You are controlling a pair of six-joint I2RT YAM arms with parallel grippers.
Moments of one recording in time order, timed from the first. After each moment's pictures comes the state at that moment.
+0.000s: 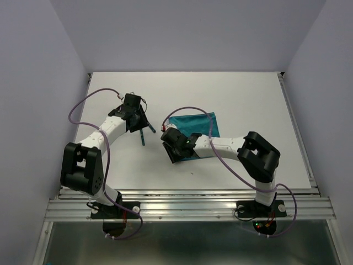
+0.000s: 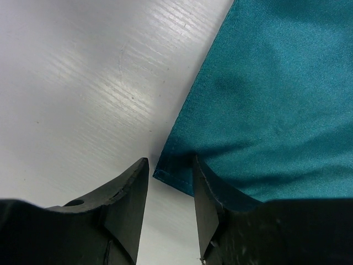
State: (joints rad) left arm -0.29 1.53 1.05 -0.48 -0.13 -0.60; right arm 1.02 1.90 1.27 -0.39 0.22 0.43
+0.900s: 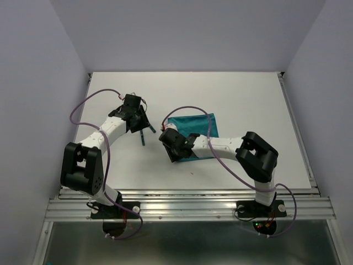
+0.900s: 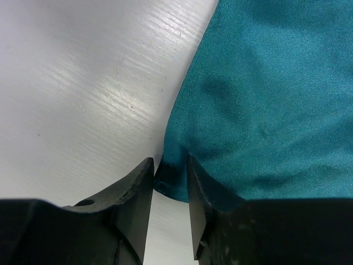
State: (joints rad) left arm -0.29 1.52 1.04 -0.46 -0.09 -0.60; right arm 1.04 1.92 1.29 -0.39 0.26 0.47
